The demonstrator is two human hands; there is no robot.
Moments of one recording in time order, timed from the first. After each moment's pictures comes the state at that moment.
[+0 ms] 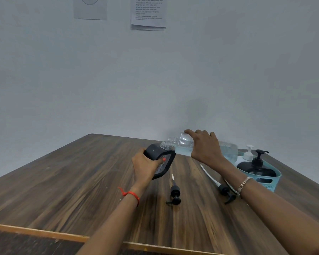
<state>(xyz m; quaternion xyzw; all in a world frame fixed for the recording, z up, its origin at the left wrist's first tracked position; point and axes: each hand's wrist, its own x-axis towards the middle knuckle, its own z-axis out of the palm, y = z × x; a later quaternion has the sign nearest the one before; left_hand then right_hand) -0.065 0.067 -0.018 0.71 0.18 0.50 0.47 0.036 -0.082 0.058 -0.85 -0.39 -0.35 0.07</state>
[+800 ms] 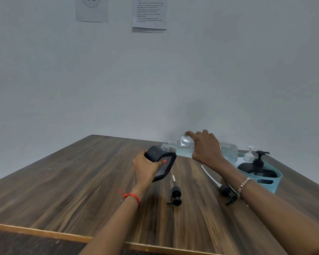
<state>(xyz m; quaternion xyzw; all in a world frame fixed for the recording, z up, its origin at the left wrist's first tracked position) -0.070 0.066 -0.019 0.71 0.20 0.48 0.48 0.034 -0.082 0.059 -0.85 -0.39 -0.35 0.07</state>
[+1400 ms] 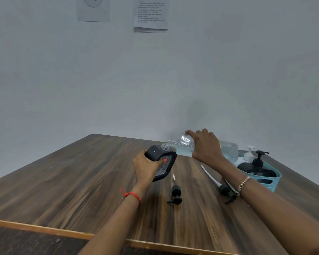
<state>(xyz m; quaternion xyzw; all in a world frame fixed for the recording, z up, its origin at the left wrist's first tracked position) -0.073 0.064 -0.019 0.70 0.20 0.48 0.49 0.030 -0.083 0.061 -0.85 -0.39 -0.35 0.07</state>
